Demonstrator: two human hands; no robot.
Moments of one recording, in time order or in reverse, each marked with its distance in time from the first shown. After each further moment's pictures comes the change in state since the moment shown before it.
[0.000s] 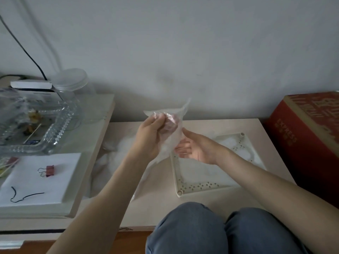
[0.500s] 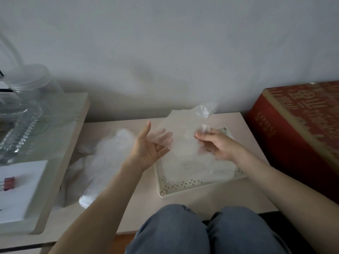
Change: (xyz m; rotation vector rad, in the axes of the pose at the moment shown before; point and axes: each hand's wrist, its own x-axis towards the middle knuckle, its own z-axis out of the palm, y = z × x) left_hand 0.027 -0.065 -0.009 -0.181 -0.070 -0.477; right_hand -0.044 0.000 -0.088 -0.037 0.206 -0.253
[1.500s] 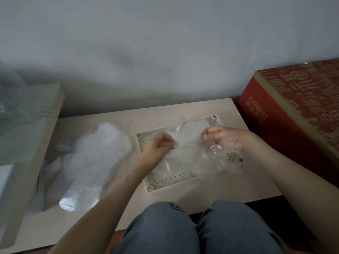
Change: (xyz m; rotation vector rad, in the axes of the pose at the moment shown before) left_hand 0.030 -0.066 0.005 0.971 0.014 0.345; right_hand 0.003 0.013 -0.087 -0.285 -0.250 0.258
